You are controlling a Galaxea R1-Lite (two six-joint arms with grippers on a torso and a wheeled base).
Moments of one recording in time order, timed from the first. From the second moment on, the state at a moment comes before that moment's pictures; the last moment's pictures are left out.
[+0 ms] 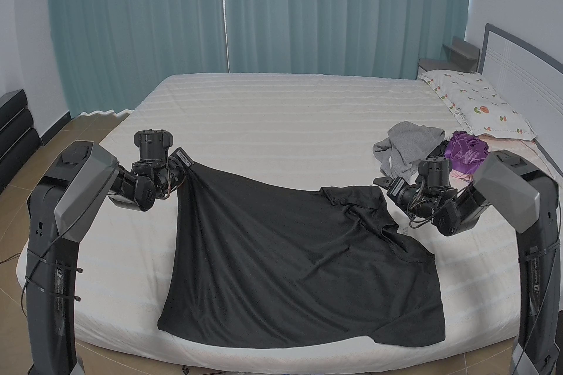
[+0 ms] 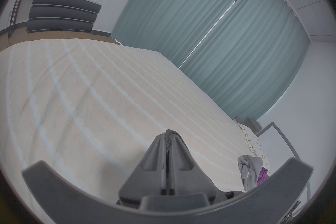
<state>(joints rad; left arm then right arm) -0.10 2.52 -1.60 -0.55 0.10 -0.75 0.15 2.52 -1.29 -0.77 0.13 0.77</state>
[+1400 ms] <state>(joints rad) -0.10 2.61 -1.70 -0.56 0.17 -0.75 0.14 2.77 -1.90 -0.70 -0.11 0.87</state>
